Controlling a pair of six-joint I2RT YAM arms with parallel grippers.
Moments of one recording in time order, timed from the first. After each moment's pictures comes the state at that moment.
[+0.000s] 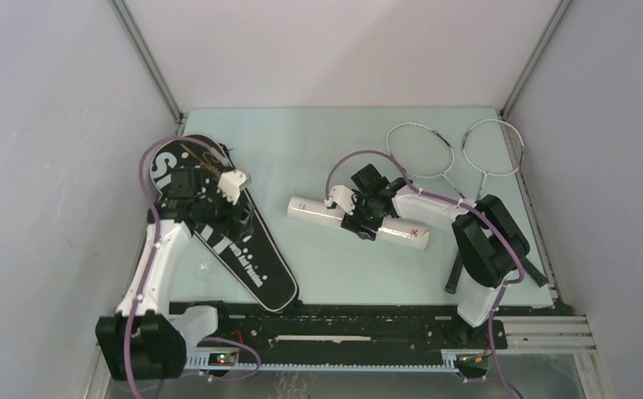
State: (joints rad) left arm 0.02 1.13 0.93 -0.78 0.52 0.53; right arm 0.65 1.77 1.14 -0.51 -0.16 -0.62
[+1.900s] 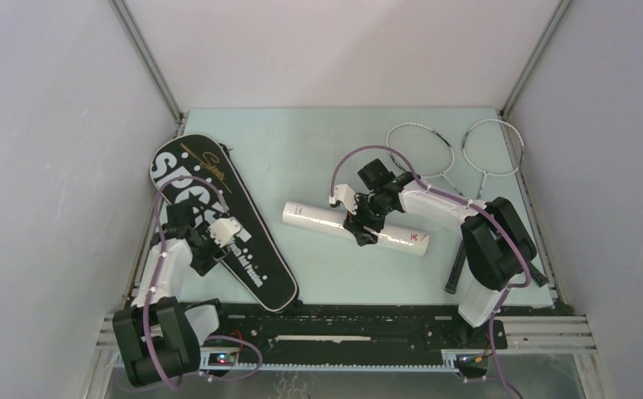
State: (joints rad) left arm 0.28 1.07 0.56 -0.70 0.10 1.07; right arm 0.61 1.73 1.17 -0.63 -0.41 -0.65
